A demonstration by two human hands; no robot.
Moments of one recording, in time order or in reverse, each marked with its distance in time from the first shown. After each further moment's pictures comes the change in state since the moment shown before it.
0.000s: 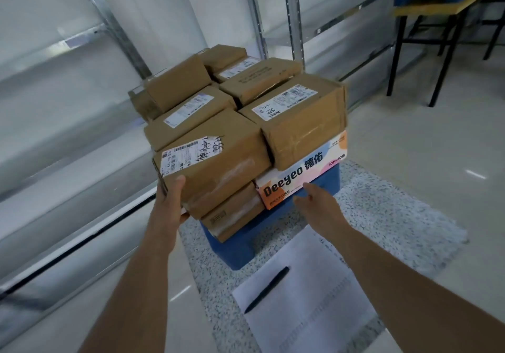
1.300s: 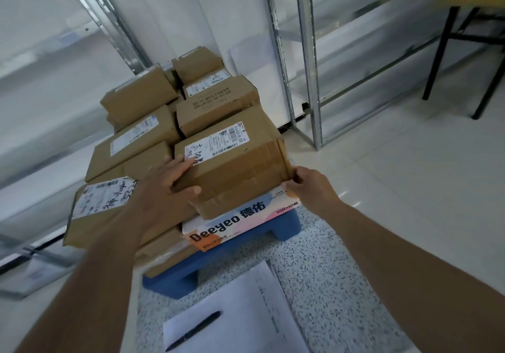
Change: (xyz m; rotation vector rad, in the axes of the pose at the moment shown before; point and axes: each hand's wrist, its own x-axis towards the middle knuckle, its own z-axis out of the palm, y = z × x) left_hand 0.037 0.081 0.163 1.169 -0.123 0.339; right_hand 0.167 0.024 -0.152 -0.017 -0.241 -0.150
